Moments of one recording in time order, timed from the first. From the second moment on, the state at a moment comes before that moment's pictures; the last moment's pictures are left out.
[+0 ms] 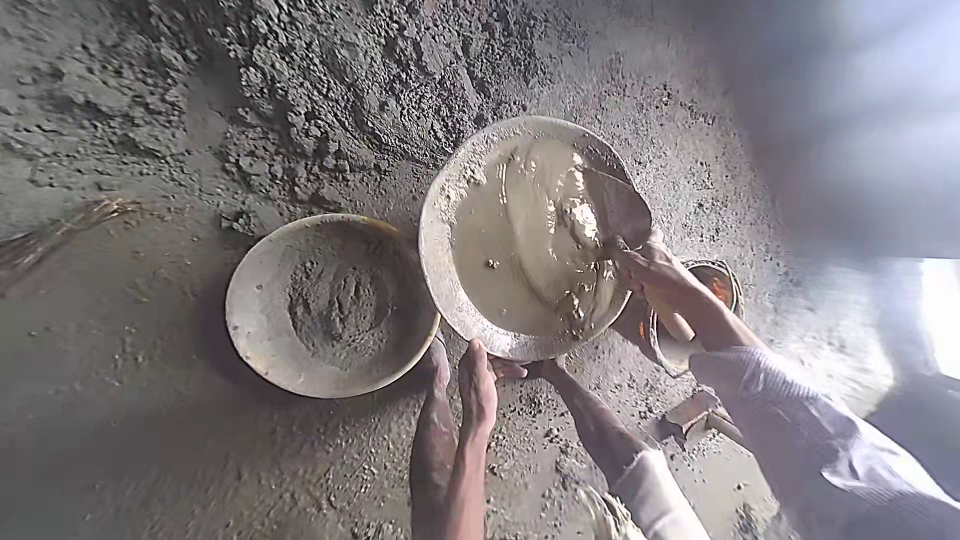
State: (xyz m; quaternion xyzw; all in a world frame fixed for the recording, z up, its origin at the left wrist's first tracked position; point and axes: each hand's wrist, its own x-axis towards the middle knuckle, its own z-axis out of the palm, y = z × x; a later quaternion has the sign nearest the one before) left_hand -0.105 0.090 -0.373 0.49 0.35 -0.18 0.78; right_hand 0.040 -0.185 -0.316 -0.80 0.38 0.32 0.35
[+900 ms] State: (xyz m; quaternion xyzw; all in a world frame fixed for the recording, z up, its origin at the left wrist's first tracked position) left_hand -0.108 0.098 -0.373 0.47 0.33 -0.20 0.79; right_hand 0.025 -0.117 -0.306 -0.72 0.38 0.39 0.43
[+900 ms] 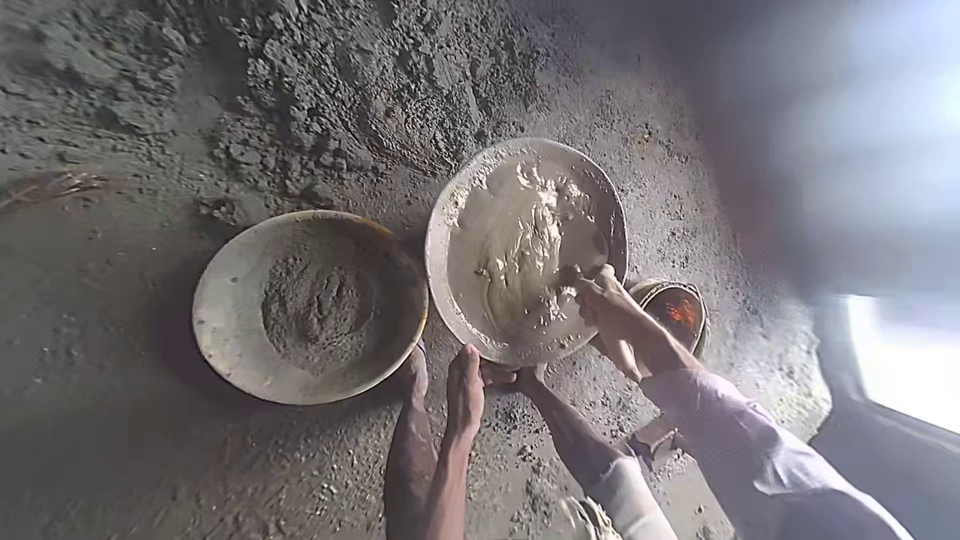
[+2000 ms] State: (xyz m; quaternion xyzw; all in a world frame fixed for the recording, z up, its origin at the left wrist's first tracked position) left_hand -0.110 0.102 -0.379 0.45 0.33 -0.20 0.81; right_hand 0.075 -0.089 -0.310 -0.84 0.21 0.43 0.27
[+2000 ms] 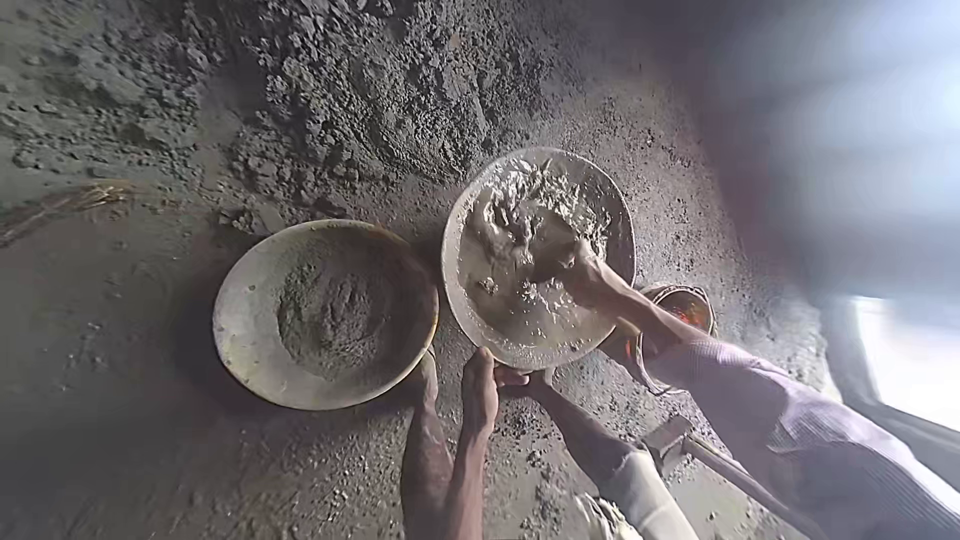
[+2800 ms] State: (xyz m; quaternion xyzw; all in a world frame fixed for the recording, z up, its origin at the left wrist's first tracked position) left_hand -0.108 0.102 -0.373 0.44 0.35 -0.20 0.80; right_hand 0.087 -0.059 -0.303 -0.87 0.26 0.39 0.17
